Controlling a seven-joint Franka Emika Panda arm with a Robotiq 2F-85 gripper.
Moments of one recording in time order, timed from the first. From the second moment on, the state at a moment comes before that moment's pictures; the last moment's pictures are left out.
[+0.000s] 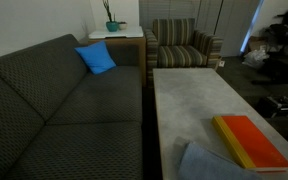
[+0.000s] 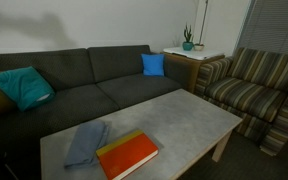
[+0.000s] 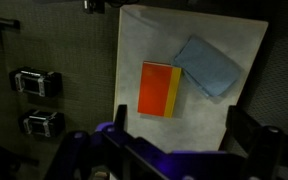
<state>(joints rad) 0.08 -0.91 0.24 -2.80 0.02 1.98 0.26</state>
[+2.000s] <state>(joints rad) -0.04 -0.62 0.18 -2.78 -0.19 2.42 0.24</state>
